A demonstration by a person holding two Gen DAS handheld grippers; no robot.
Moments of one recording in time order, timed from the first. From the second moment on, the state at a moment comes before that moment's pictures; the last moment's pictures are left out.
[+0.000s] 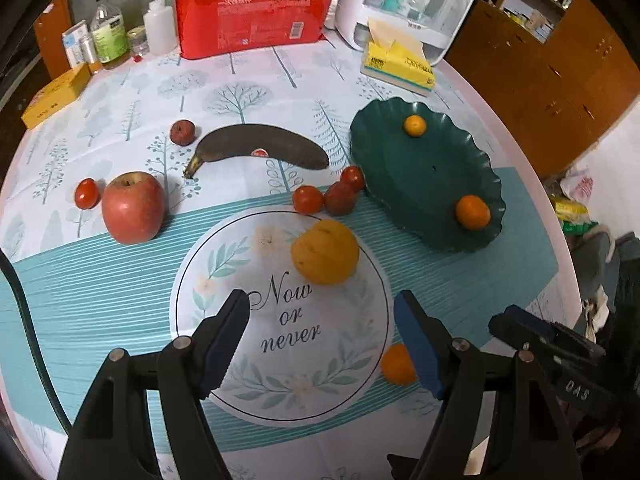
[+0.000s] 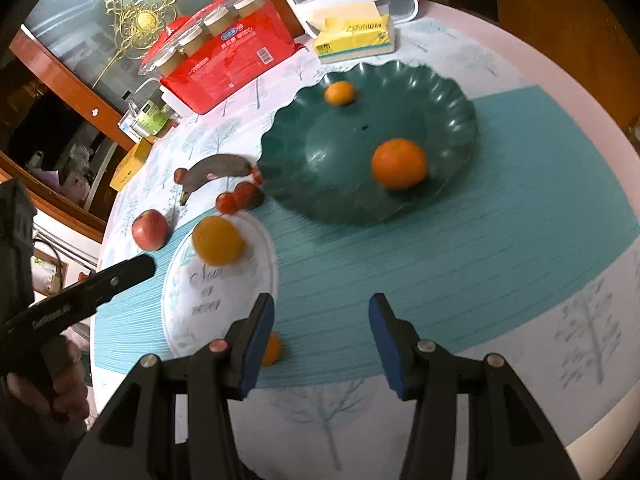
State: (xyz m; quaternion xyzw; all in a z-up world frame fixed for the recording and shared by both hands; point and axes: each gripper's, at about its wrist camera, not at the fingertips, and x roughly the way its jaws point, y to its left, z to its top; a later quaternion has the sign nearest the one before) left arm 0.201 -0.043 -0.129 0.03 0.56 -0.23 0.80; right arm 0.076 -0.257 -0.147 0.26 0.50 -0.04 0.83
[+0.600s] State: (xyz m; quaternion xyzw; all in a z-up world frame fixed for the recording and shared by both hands) left arm 0.240 -0.064 -0.177 0.06 0.55 -0.31 0.78; right arm 0.073 -0.166 -0.168 0.18 0.52 -0.06 0.83
